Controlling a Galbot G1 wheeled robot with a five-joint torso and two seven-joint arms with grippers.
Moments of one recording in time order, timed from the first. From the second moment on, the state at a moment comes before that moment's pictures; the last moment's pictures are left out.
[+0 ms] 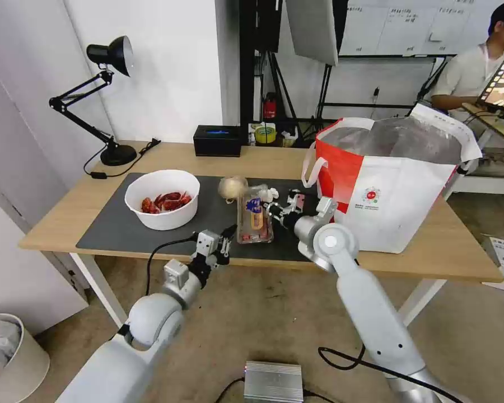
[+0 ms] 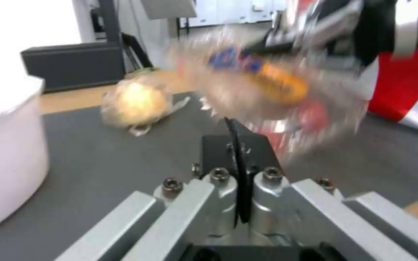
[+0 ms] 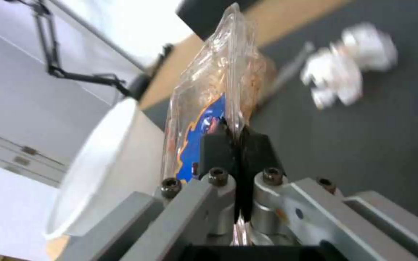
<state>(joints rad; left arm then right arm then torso) 1.17 -1.11 -0.22 -1.94 -0.35 0.10 0.05 -0.71 1.33 0.19 1.65 1.23 -0.54 0.29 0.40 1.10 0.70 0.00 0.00</state>
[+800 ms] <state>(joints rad) 1.34 -1.13 -0.37 -2.03 -0.34 0.09 0.06 -0.38 1.16 0.32 1.78 1.48 -0.49 0.42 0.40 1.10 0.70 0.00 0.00</state>
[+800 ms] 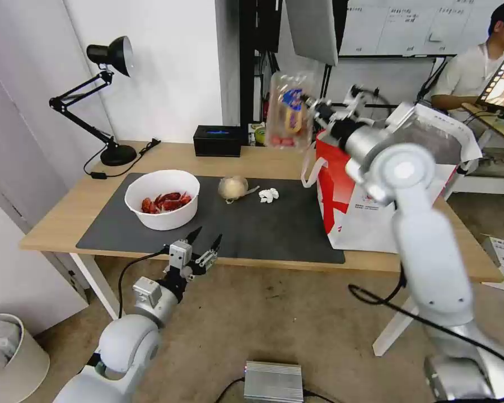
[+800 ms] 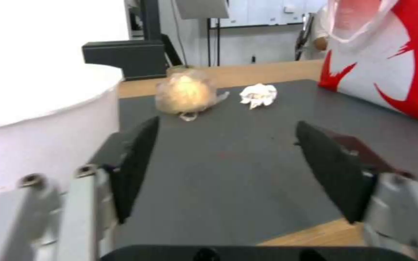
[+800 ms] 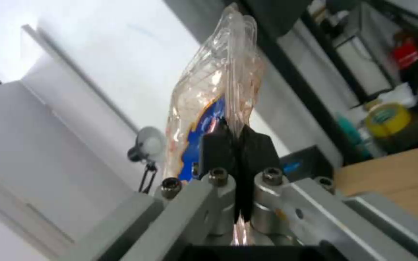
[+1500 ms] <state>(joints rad) 1.32 -1.15 -0.34 -2.04 -0.34 0.09 0.05 -0.47 0.74 0.44 1.73 1.41 -0.50 0.35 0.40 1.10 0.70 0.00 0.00</state>
